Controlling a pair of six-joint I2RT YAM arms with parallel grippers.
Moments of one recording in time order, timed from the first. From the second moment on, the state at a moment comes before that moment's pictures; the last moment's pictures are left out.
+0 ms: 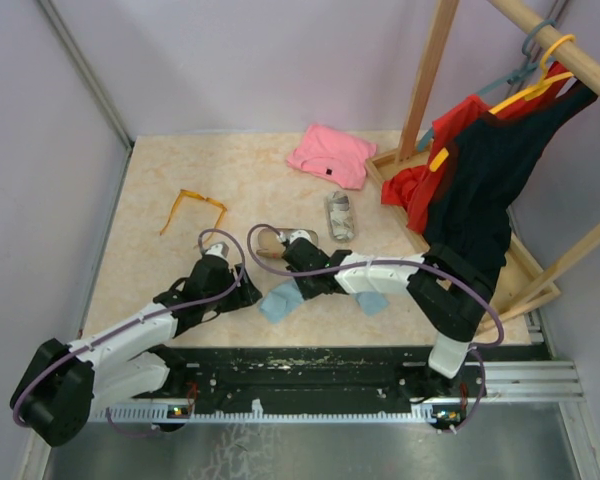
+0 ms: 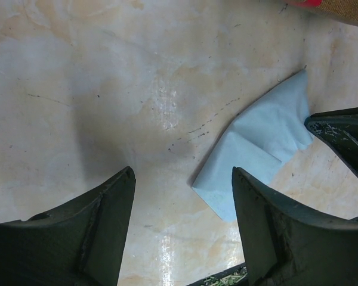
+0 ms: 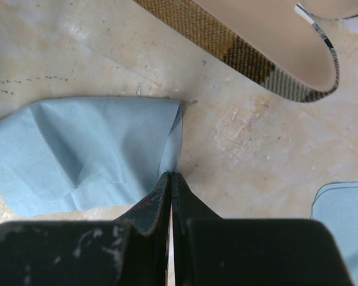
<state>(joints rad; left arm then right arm) -0.60 1.01 0.35 -0.12 -0.05 -0.76 0.97 1.75 1.01 -0.31 0.18 0.37</state>
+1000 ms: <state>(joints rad) -0.61 1.04 0.44 -0.12 0.06 -0.65 0.98 1.37 0.75 -0.22 0.21 0.46</state>
